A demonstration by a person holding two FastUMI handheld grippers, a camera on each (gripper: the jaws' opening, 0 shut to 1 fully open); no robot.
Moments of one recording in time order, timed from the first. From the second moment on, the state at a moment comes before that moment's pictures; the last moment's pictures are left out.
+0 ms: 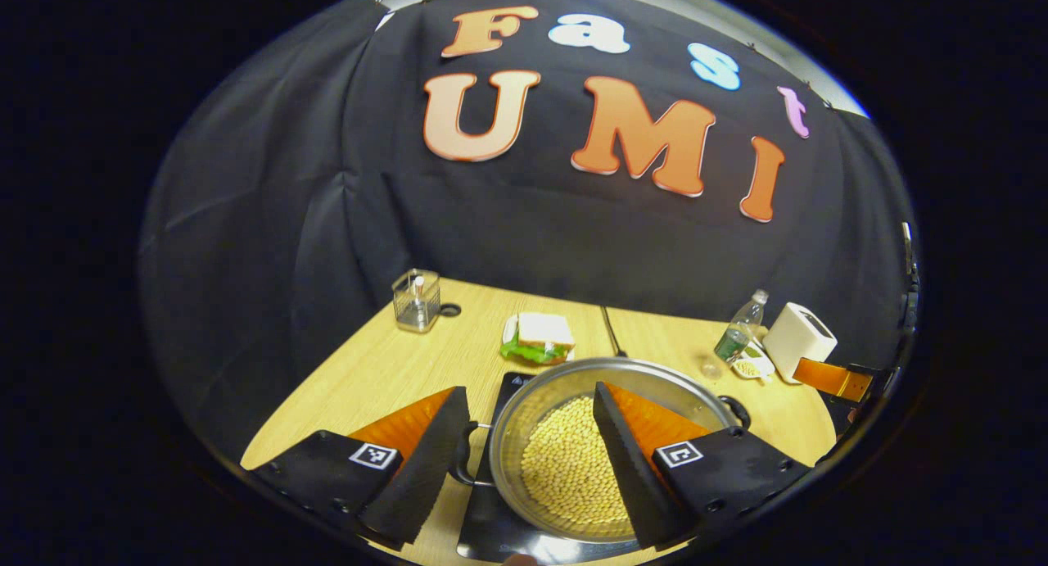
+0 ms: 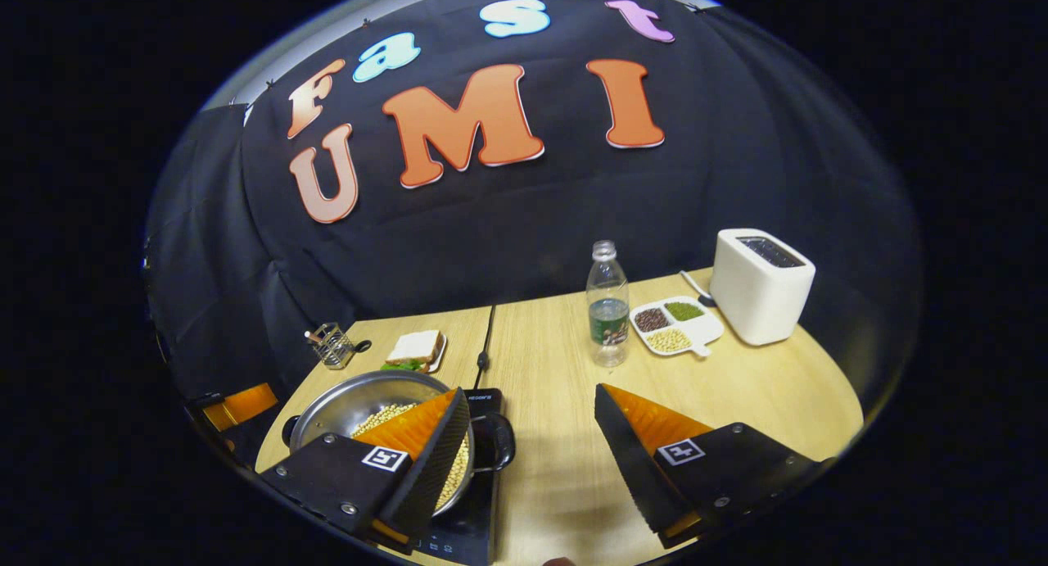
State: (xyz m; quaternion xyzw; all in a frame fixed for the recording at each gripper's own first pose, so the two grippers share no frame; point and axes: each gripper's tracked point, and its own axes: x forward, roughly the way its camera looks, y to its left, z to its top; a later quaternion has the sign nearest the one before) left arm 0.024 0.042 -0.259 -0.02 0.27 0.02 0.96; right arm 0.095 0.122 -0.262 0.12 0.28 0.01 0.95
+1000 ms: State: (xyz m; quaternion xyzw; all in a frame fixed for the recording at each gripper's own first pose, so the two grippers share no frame) left arm -0.025 -0.006 -0.008 0.00 0.03 0.02 1.00; right arm 0.023 0.000 -0.064 0.04 0.10 -0.03 0.99
